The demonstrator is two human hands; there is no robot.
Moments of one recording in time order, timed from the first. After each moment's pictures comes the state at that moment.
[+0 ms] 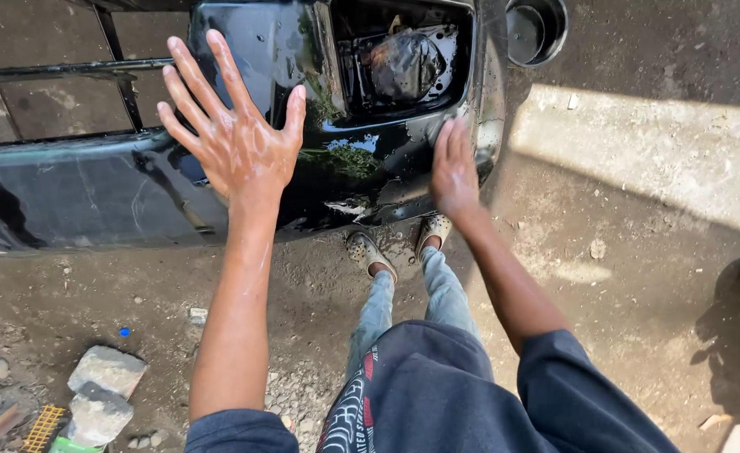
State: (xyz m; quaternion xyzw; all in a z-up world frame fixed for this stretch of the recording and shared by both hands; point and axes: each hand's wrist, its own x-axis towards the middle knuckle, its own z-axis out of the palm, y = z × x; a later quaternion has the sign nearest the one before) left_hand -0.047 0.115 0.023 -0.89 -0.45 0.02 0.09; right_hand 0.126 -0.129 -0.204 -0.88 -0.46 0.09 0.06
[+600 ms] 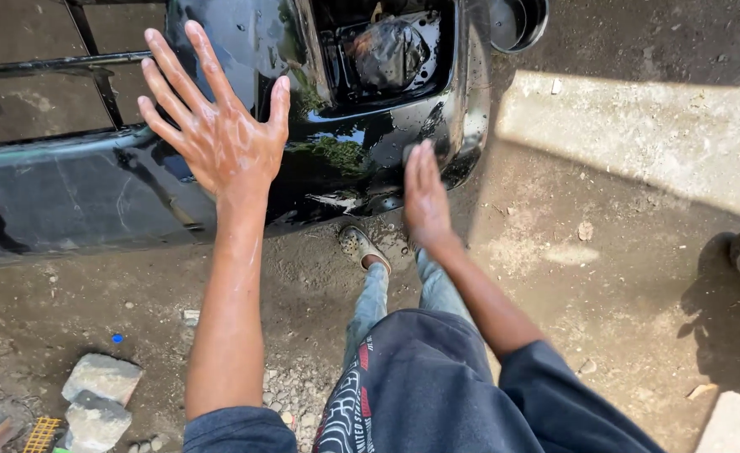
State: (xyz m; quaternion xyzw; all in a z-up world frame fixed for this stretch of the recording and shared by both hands) left_hand -0.049 0.117 0.018 -0.89 -0.44 0.01 0.08; right_hand 0.054 -0.147 -0.167 -0.88 -0.47 -0.06 0.08
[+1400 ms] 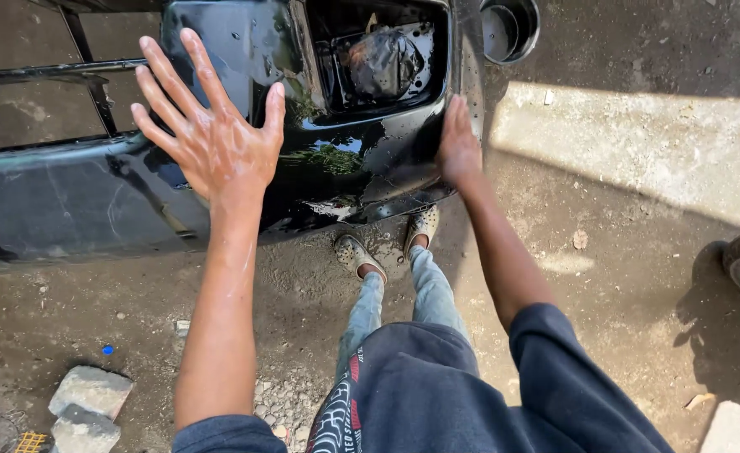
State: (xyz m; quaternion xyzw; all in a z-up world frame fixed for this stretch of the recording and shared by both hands) left_hand -0.047 0.115 0.021 -0.89 -0.45 0.01 0.06; right_hand 0.138 -0.097 -0.094 -0.88 -0.24 0.40 -0.05
